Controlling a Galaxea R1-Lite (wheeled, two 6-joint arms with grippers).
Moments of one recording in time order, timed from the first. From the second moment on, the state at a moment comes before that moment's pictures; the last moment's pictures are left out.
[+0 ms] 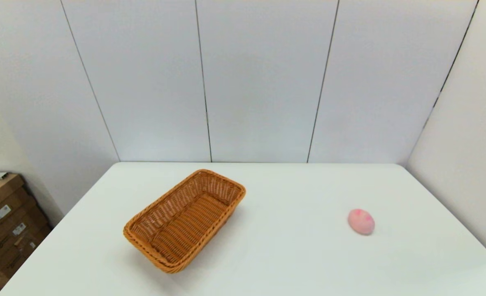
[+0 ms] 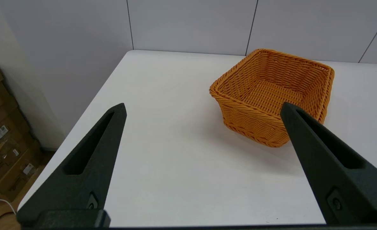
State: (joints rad) left arm 0.00 0.00 0.00 0.00 0.03 -0.07; right arm 0.00 0.00 0.00 0.00 -0.02 0.02
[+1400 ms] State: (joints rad) left arm -0.05 1.09 -0.56 0.13 0.03 -0.54; right arm 0.00 0.00 0.00 0.00 -0.02 0.02
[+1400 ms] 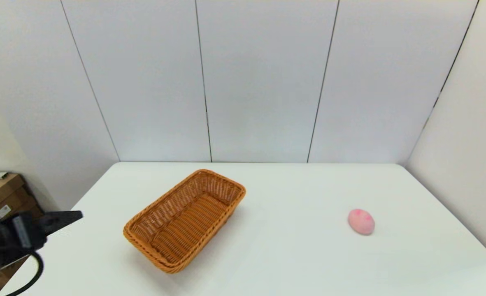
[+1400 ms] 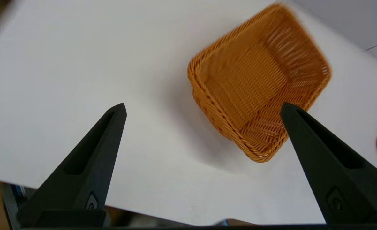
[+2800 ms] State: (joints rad) left arm -0.33 1.98 -0.97 0.32 -0.02 -1.22; right arm 0.00 0.00 0.00 0.00 -0.02 0.02
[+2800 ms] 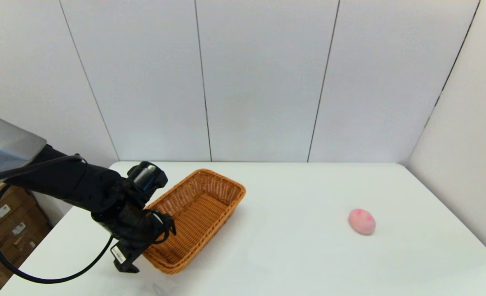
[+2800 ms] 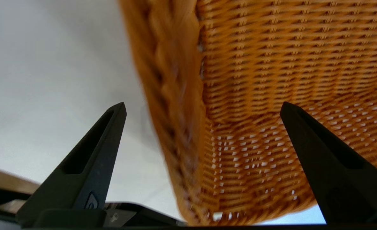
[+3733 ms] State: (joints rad) left arm -0.33 2.03 -0.96 0.26 -0.01 -1.20; right arm 0.00 0.00 0.00 -0.01 -0.02 0.02
